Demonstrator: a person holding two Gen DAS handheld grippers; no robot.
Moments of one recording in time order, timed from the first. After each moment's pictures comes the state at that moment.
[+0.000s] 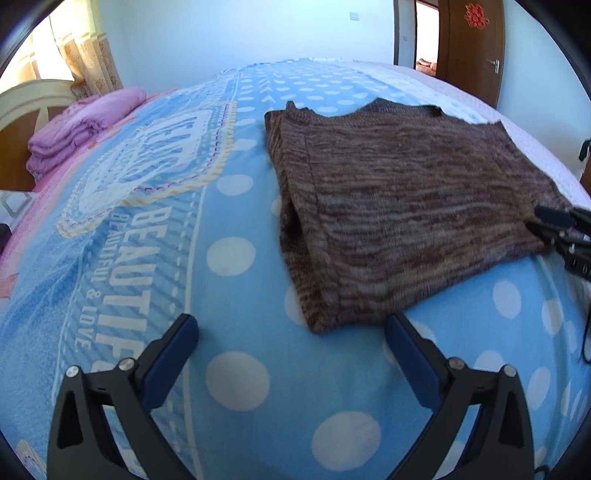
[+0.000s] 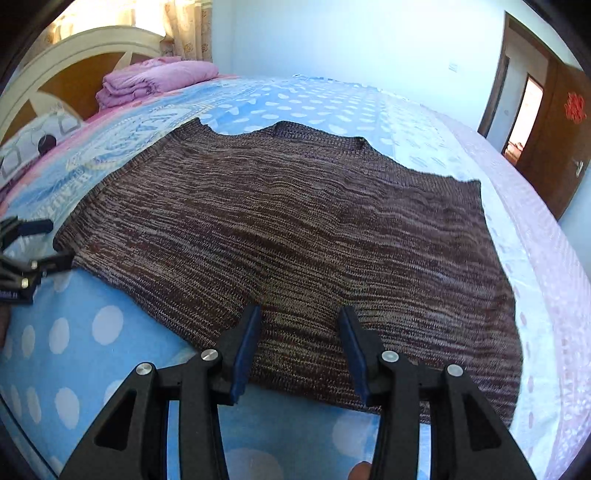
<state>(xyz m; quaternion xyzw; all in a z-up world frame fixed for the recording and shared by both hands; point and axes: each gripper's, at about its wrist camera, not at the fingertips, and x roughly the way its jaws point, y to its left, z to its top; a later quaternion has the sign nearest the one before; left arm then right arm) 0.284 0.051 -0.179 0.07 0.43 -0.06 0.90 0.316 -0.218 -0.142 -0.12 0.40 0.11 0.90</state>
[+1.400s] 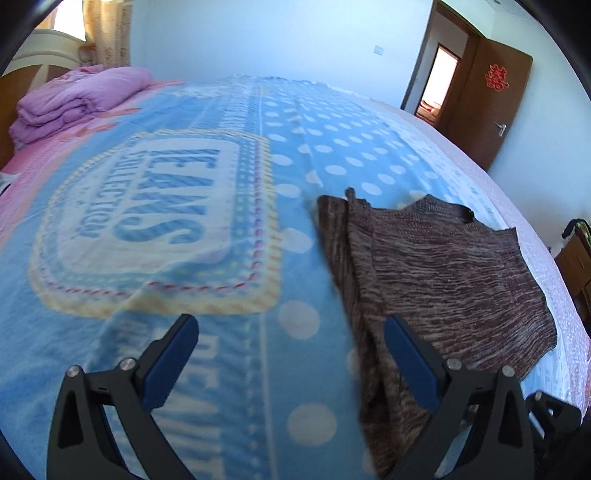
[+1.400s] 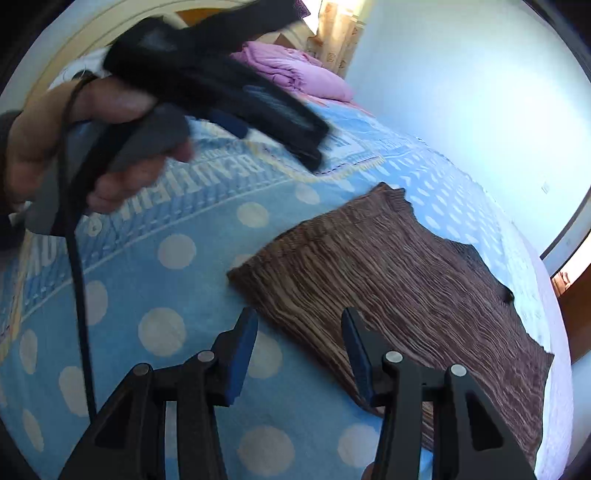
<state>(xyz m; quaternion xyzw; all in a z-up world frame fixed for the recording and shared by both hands) 0.398 0.118 -0.146 -0.06 0.42 -0.11 0.90 0.281 -0.009 -0.152 -0.30 0.33 0.25 0.86</state>
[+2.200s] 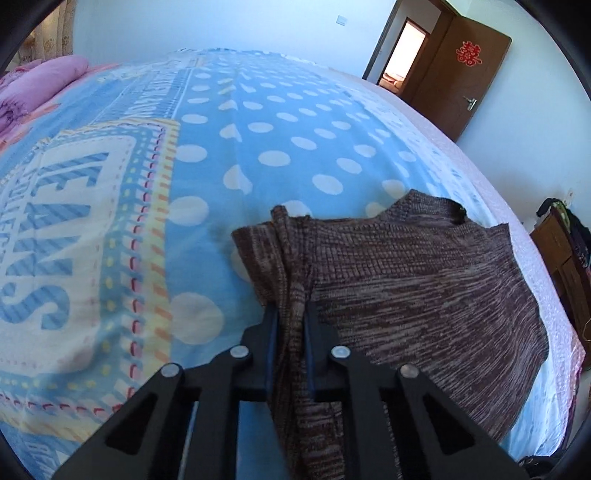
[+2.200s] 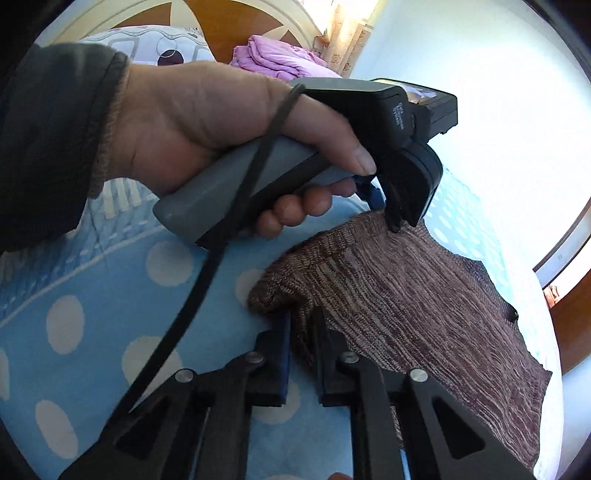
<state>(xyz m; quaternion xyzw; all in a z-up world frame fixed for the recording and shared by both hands) 0.476 0.063 -0.164 -0.06 0.46 -0.19 0.86 0.278 0.013 -0.163 -0.32 0.31 0.25 0.86</state>
